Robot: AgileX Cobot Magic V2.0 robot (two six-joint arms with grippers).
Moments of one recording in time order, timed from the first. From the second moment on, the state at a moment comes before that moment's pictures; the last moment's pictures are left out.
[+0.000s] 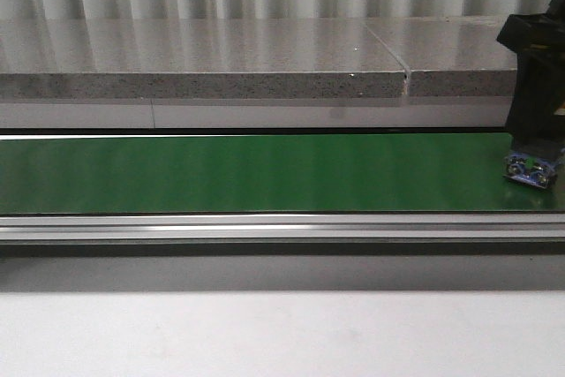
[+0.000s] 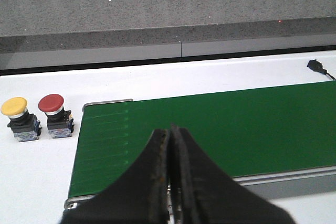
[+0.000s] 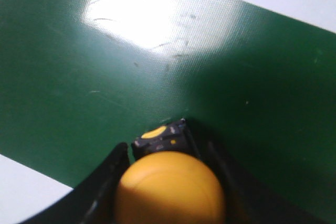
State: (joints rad) left arm -0.05 0.41 -0.55 -0.18 0.56 0.18; right arm 0.04 1.59 -1.15 0.30 0.89 -0.34
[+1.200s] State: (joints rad) left arm -0.05 0.41 -0.55 -0.18 0.56 0.18; right arm -0.52 1.23 -0.82 -0.06 0.81 0.17
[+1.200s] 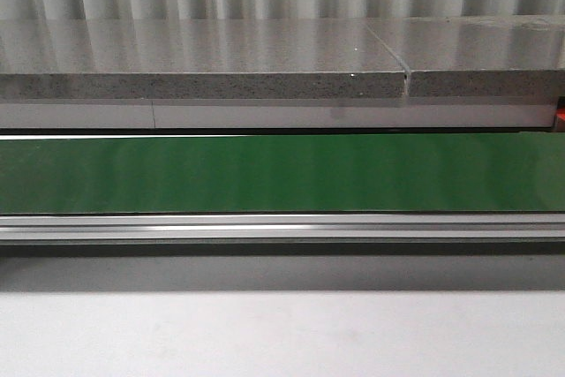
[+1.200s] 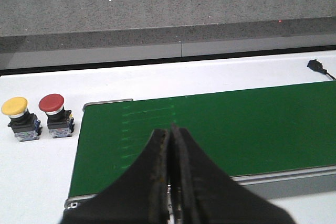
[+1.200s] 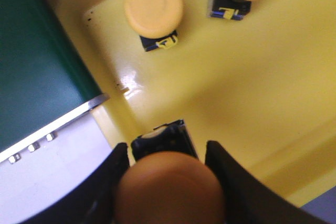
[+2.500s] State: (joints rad) left arm -0.05 0.41 -0.55 -0.18 0.56 0.18; right arm -0.53 1.54 -0.80 -0.06 0.64 0.20
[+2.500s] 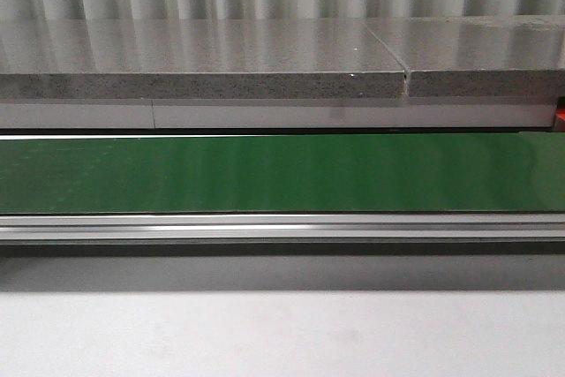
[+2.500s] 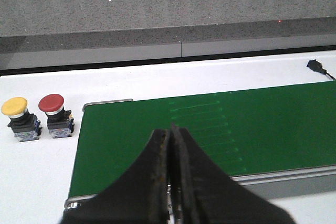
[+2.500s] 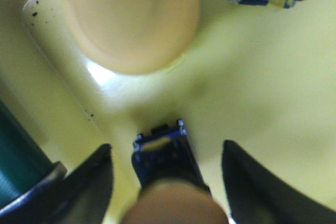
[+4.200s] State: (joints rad) left arm -0.05 0.41 -0.55 -0.18 0.56 0.18; right arm 0.05 0.77 -0.71 -0.04 0.61 0.07
